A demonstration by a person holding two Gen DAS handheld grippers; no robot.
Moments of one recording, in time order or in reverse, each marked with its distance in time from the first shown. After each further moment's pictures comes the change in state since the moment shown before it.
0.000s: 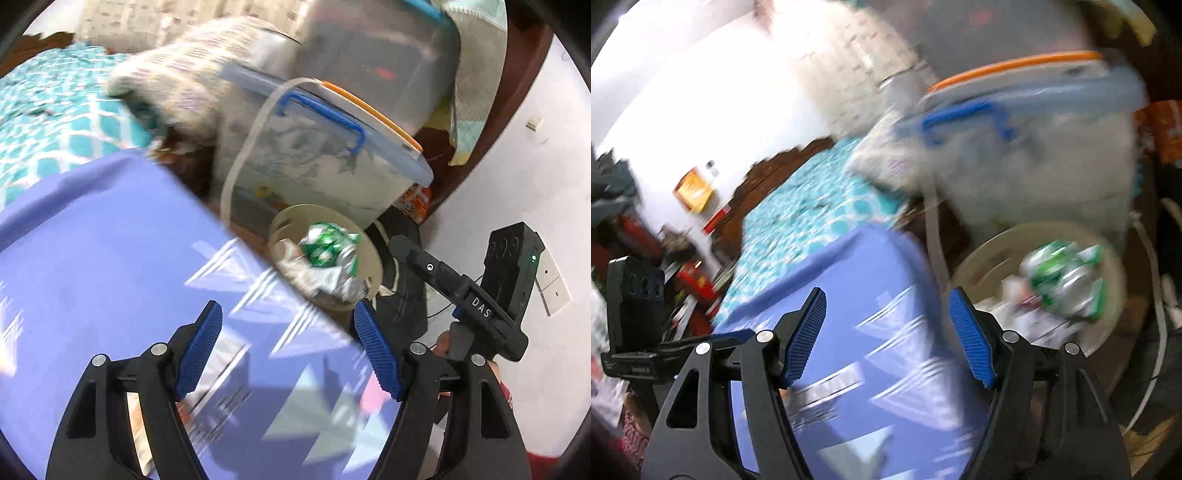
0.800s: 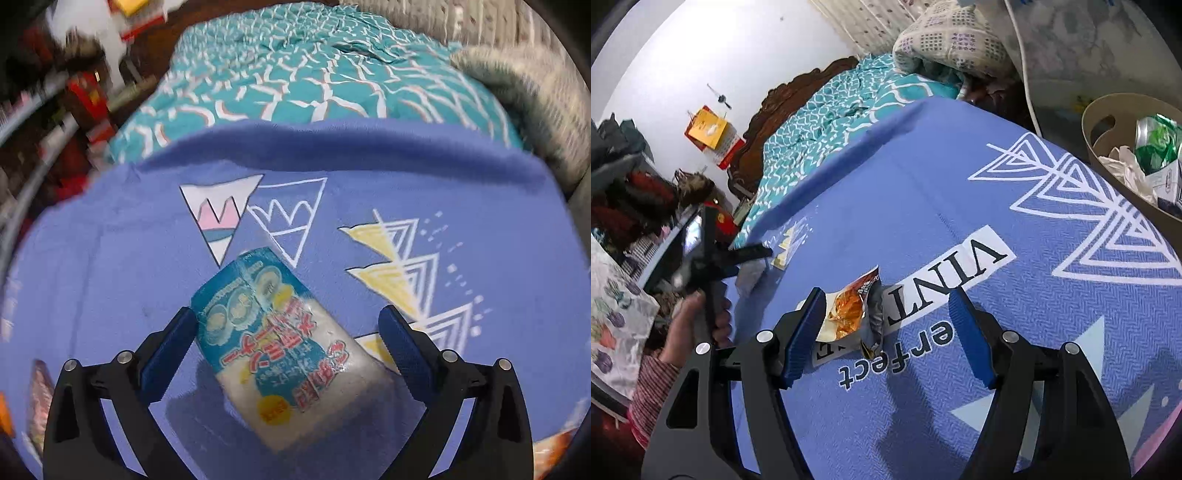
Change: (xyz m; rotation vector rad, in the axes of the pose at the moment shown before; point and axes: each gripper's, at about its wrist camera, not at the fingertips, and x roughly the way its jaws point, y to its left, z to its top) left arm -0.051 0.294 -0.044 -0.424 0.075 0.947; right arm 0.110 0.063 -0.099 0.023 0.300 0.086
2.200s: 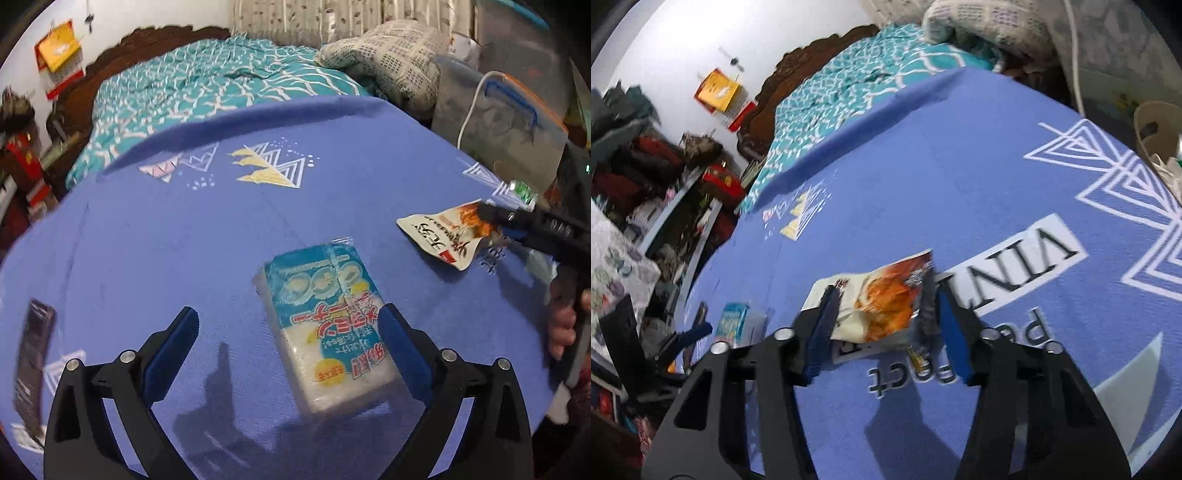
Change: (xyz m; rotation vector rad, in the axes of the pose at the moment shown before) left arm -0.120 0.018 -0.164 0.217 -0.123 -0.356; right arm 0.023 0.030 -0.008 -0.091 0.136 0.026
